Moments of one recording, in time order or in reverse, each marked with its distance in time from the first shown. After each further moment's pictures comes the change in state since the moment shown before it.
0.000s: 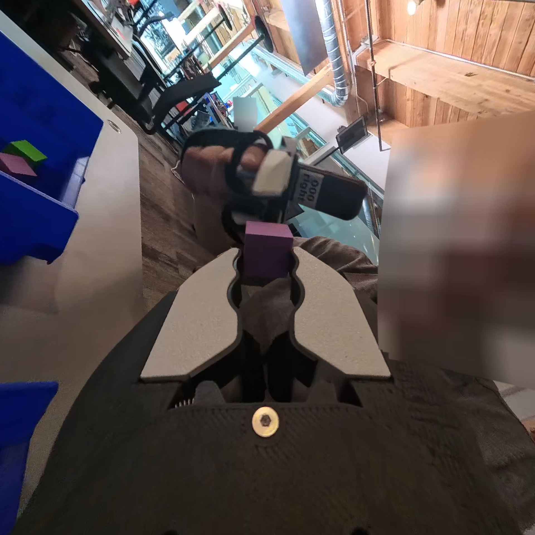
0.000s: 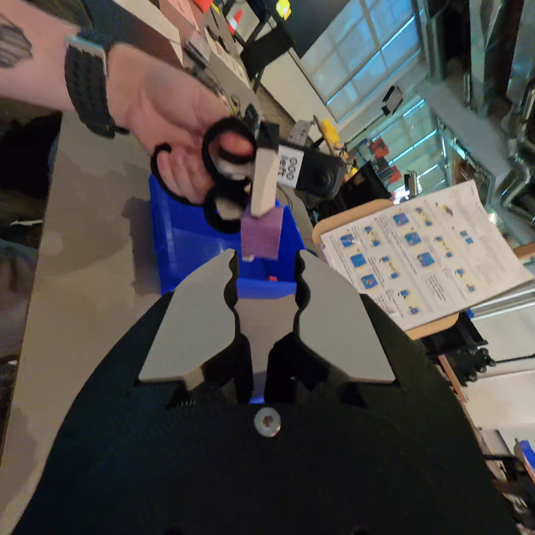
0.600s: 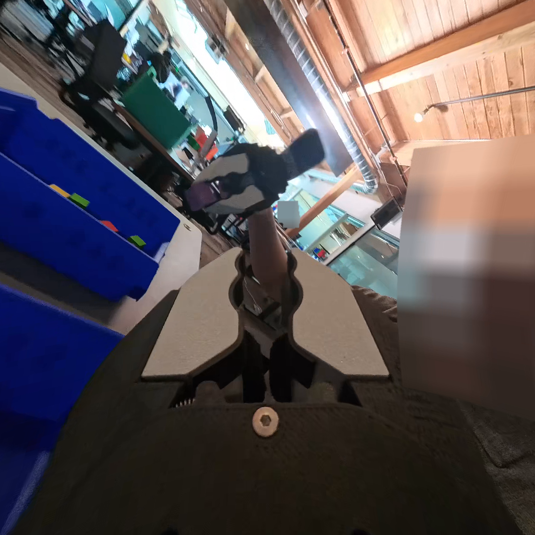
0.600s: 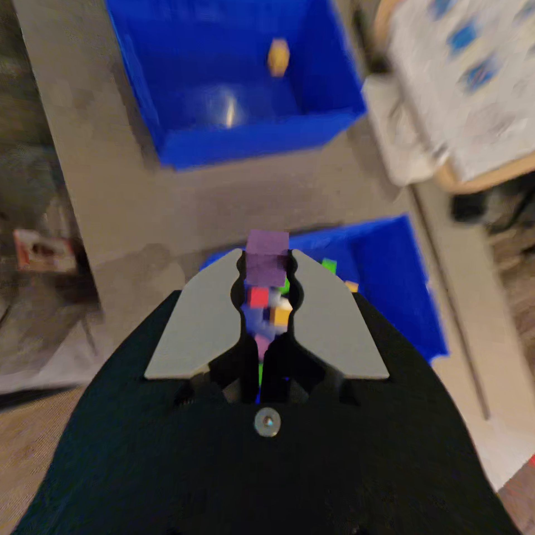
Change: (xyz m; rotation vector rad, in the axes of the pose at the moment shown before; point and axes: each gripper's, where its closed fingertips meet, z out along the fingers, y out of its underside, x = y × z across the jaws) left arm 0.020 -0.026 -0.075 0.363 -0.157 0.172; right arm 0.051 0.112 -0.050 -0.541 -0.309 0.380
